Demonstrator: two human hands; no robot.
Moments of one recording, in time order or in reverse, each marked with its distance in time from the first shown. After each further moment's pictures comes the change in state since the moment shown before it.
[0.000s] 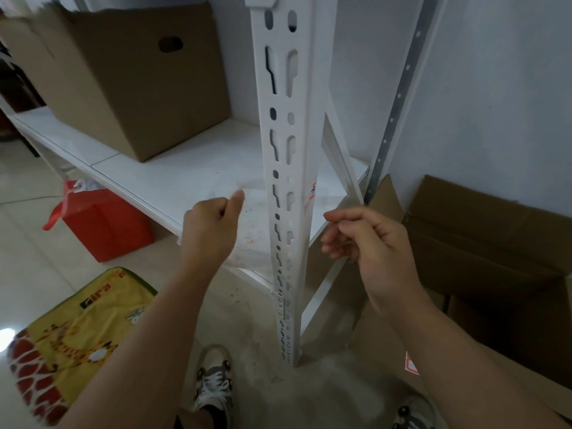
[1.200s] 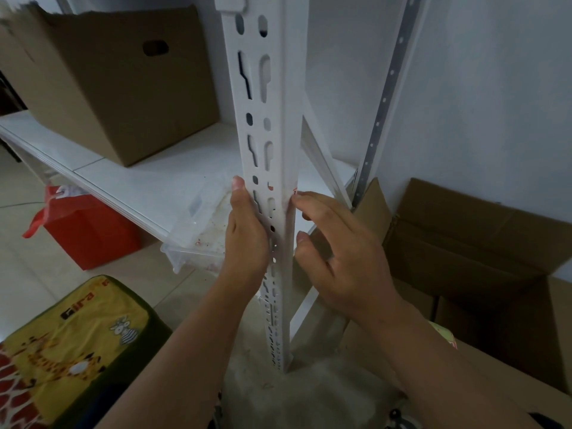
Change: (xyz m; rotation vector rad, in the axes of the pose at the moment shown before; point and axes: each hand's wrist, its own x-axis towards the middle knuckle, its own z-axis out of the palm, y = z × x) left_hand -0.047 0.083 0.028 -0.759 -0.123 -0.240; right_hand 0.006 0.005 0.004 -0.839 -0.019 -0.637
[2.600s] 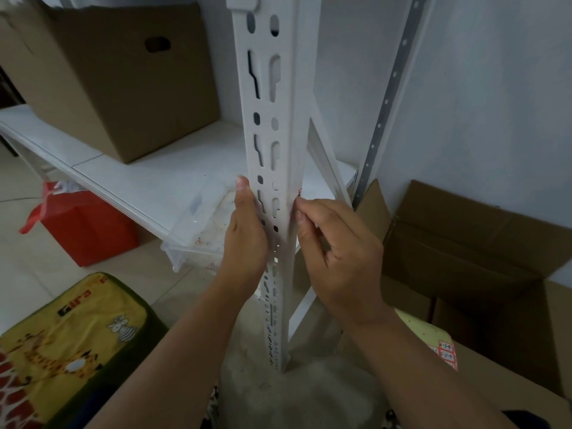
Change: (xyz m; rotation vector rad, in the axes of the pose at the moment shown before) left_hand 0.001 -0.002 -0.007 0.093 -0.063 0.007; right_hand 0.003 -0.008 0.015 0.011 0.313 -0.055
